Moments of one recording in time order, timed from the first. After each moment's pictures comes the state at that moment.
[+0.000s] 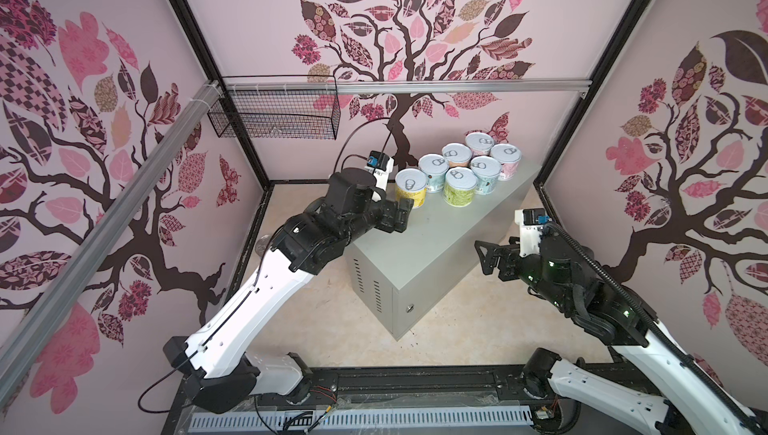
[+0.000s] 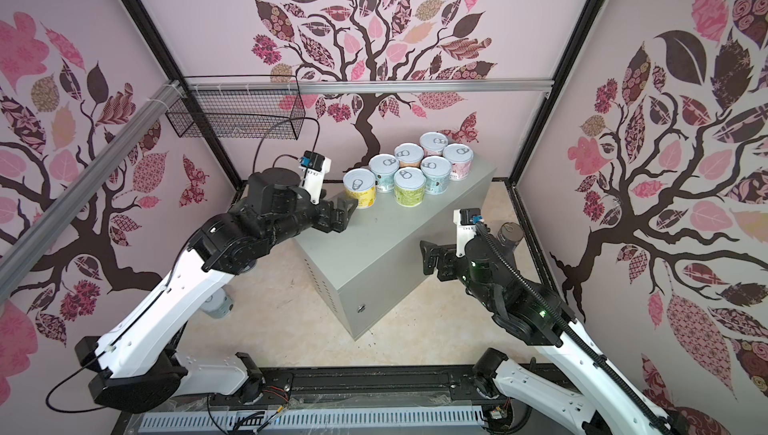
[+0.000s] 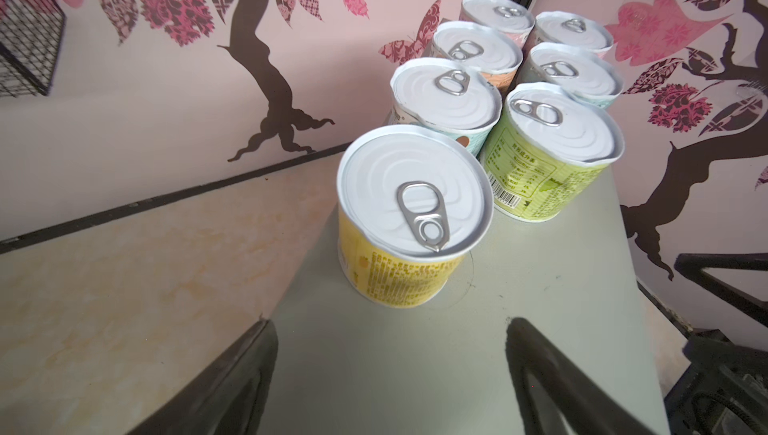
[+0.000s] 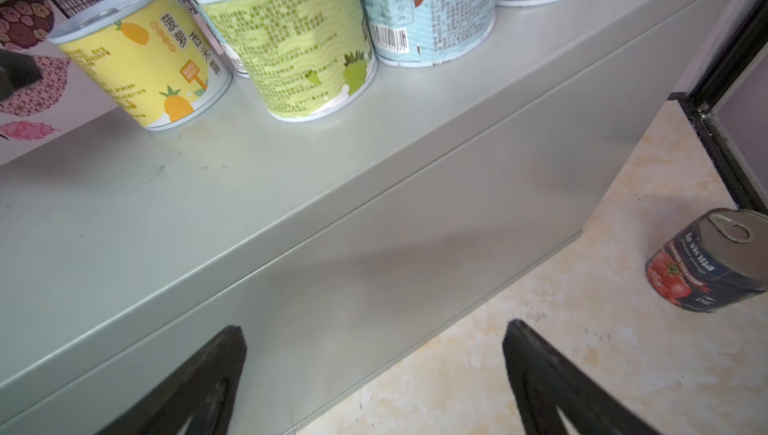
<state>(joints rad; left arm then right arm) -0.76 1.31 1.73 -0.82 -0.20 -0.23 0.74 0.77 1.15 -0.79 0.33 0.43</state>
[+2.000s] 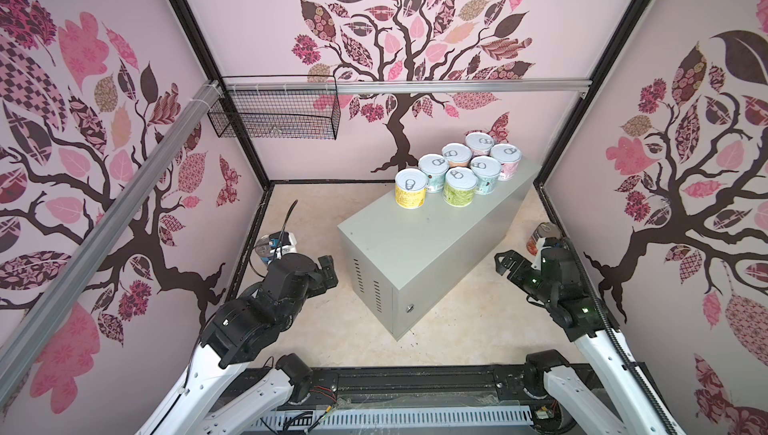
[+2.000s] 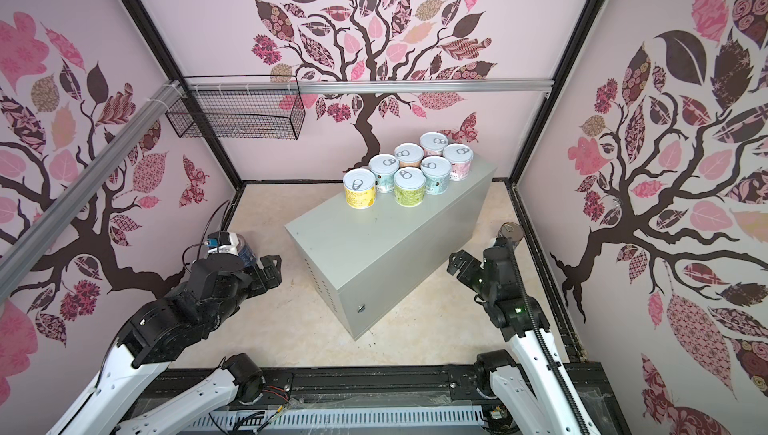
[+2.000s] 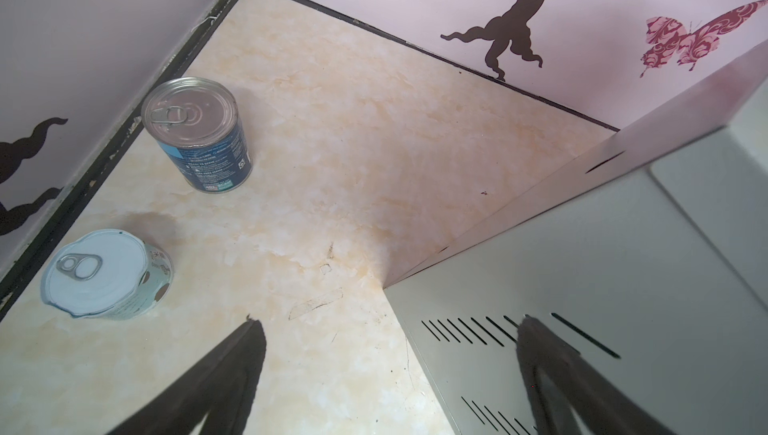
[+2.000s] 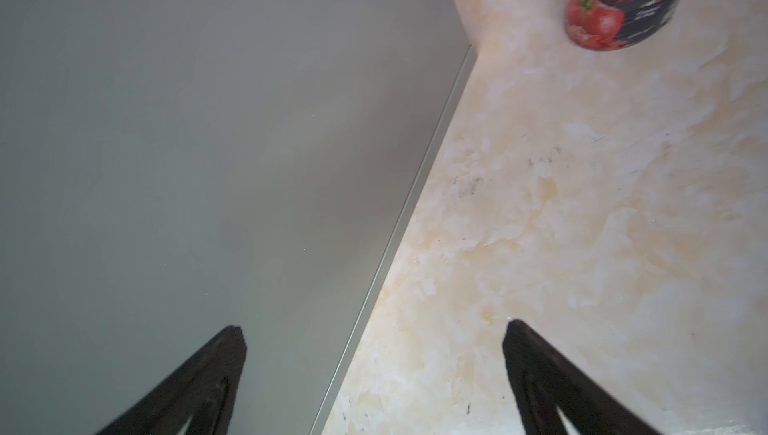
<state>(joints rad) -0.67 0.72 1.09 -1.06 -0.50 -0.71 0.09 0.71 0.68 -0.62 -0.08 0.73</state>
